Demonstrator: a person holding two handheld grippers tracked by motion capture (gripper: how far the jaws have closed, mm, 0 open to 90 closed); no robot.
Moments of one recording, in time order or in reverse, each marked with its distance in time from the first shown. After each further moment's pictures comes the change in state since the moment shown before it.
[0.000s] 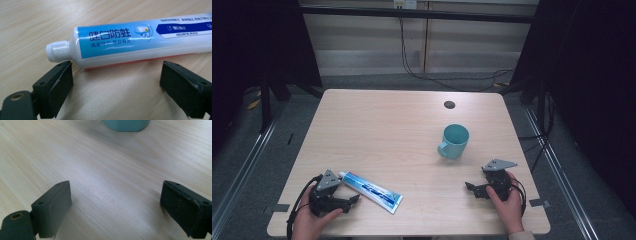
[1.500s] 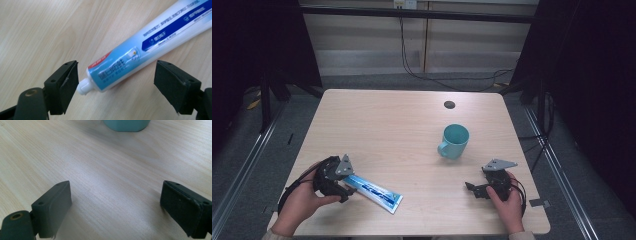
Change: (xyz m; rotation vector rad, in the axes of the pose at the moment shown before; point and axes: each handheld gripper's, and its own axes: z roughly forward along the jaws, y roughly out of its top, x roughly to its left) left arm -0.005 0.083 -0.017 0.303 -0.042 0.425; right arm 0.000 0.000 0.000 -0.001 0.001 -0.001
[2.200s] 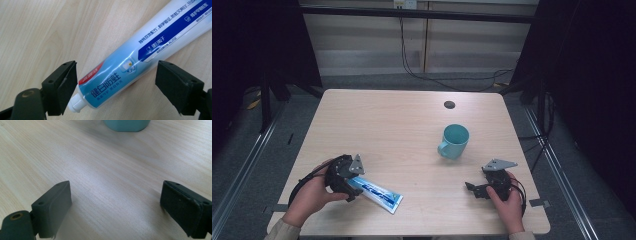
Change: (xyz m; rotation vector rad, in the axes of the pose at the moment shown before) left arm 0.001 0.016 0.019 0.082 -0.057 0.064; right arm 0.000 0.000 0.000 0.000 0.000 -0.001
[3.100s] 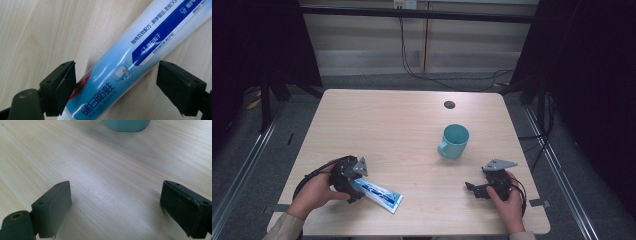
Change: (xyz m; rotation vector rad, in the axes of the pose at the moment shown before) left arm 0.004 0.003 0.020 0.029 -0.115 0.052; right arm 0.000 0.000 0.000 -0.001 0.005 0.000
